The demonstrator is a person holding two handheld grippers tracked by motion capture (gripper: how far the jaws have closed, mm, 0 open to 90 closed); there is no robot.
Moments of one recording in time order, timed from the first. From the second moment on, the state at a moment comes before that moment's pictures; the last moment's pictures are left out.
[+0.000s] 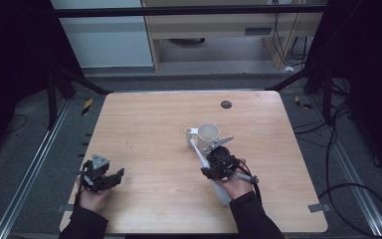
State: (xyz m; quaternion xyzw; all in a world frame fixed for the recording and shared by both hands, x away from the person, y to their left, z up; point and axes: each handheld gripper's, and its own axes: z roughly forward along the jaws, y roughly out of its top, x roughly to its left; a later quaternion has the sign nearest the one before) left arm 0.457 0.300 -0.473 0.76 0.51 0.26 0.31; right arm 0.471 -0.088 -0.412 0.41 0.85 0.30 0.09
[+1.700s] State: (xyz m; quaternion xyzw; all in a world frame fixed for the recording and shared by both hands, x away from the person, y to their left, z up) left arm 0.459 0.301 -0.475 0.76 0.51 0.26 0.30; right arm 0.522 -0.115 -0.340 0.42 0.61 0.61 0.27
